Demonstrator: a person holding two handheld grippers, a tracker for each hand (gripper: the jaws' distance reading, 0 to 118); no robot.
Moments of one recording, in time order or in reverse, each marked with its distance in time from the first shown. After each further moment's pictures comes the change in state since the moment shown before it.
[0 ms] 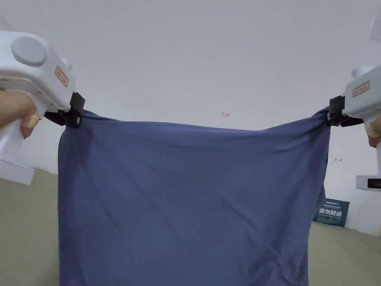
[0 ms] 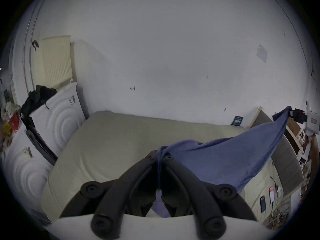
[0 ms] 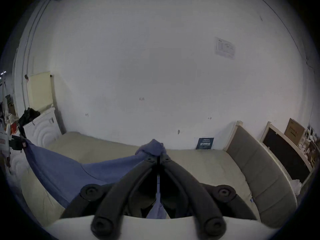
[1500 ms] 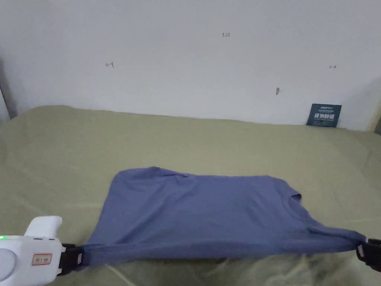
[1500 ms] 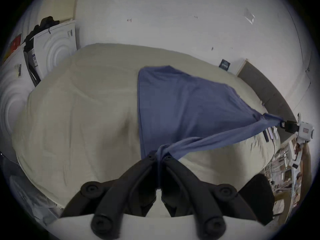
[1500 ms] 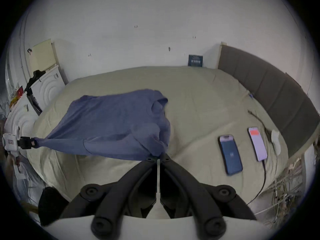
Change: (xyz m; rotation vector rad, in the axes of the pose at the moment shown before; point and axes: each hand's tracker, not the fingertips) left arm -0.048 -0.460 0.108 -0.352 -0.148 0.016; right arm 0.014 -0.454 0.263 -0.425 0.013 -0.117
